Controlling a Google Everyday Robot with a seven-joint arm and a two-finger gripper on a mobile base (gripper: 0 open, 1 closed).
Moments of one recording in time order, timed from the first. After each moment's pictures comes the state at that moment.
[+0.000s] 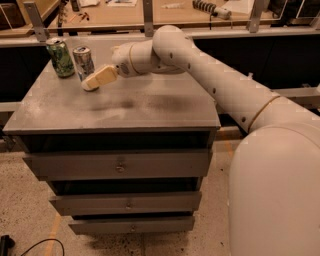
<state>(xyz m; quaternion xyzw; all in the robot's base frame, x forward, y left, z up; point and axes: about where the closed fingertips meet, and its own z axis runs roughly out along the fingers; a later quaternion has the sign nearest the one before) 0.743 0.187 0.899 -0.50 0.64 0.31 0.49</state>
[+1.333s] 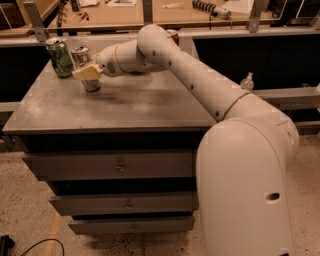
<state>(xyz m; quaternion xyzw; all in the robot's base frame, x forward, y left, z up) 0.749 0.234 0.891 -0.52 0.63 0.36 0.46</state>
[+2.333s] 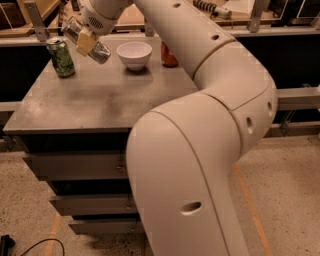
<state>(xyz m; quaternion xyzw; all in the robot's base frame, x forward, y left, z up) 0.741 0.203 0.967 -0.62 0.70 0.13 0.33</state>
